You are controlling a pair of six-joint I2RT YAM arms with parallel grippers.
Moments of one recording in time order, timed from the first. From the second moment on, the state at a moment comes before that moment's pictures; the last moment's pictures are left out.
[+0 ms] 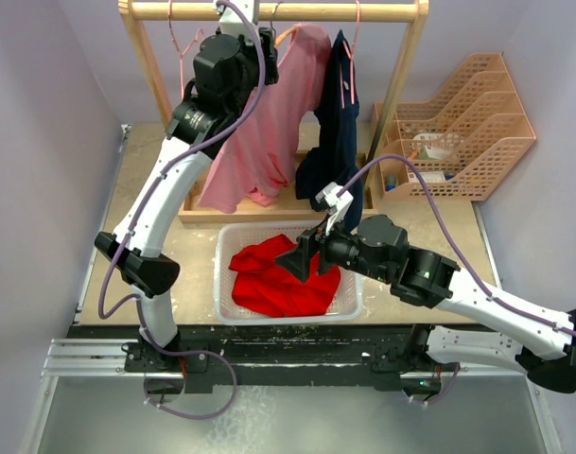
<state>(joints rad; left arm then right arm) -0.56 1.87 2.34 -0.40 -0.34 -0.13 1.09 0.97 1.02 -0.29 0.06 0.41</state>
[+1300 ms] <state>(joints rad) -0.55 1.89 2.32 -0.32 -0.24 -0.15 1.09 0.94 0.97 -0.27 0.06 0.42</state>
